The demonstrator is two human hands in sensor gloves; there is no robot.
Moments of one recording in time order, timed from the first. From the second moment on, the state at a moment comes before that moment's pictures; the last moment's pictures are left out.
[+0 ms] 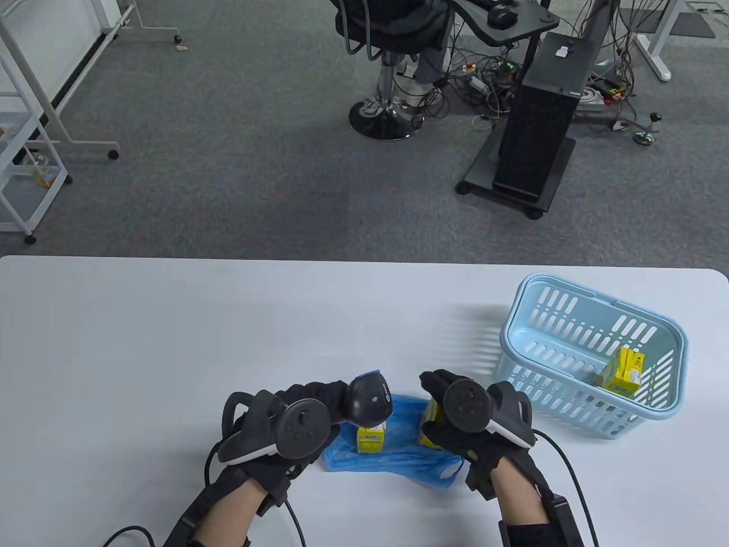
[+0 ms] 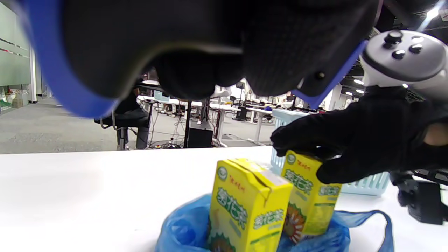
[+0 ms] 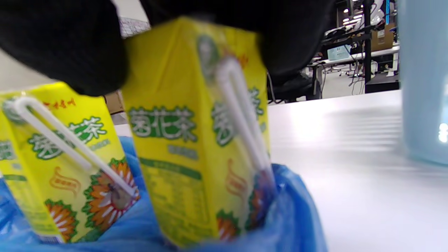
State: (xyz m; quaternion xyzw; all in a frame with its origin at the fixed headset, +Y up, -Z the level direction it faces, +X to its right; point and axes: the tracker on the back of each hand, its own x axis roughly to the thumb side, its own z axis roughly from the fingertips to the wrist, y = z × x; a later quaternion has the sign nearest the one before) left_hand -0.124 -0.622 -0.267 0.00 -0.26 0.07 0.96; right_hand 0.151 -0.706 -0.322 0.17 0.02 0.98 0.13
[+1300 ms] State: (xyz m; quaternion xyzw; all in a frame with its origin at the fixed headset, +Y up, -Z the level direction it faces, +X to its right) left_hand -0.130 -0.601 -0.258 0.02 -0.28 0.11 0.95; right_hand 0.268 -0.584 -0.392 -0.05 0.01 1.00 0.05
